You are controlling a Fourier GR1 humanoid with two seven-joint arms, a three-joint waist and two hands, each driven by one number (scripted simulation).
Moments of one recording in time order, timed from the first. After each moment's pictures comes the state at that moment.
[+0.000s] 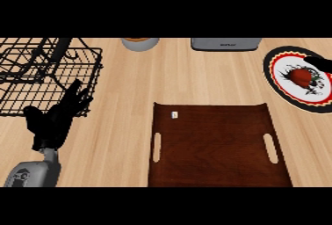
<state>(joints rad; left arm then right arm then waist) -0.14 0.22 0.03 -1.48 0.06 0.00 0.17 -0.85 -0.55 -0.75 -0.39 0.36 -0.29 -0.33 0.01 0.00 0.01</state>
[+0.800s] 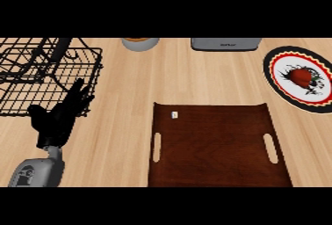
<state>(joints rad) -0.16 0.19 0.05 -1.45 0.04 -0.01 0.15 -0.68 -0.65 -0.75 -0.41 0.20 -0.13 -0.44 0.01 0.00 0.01</state>
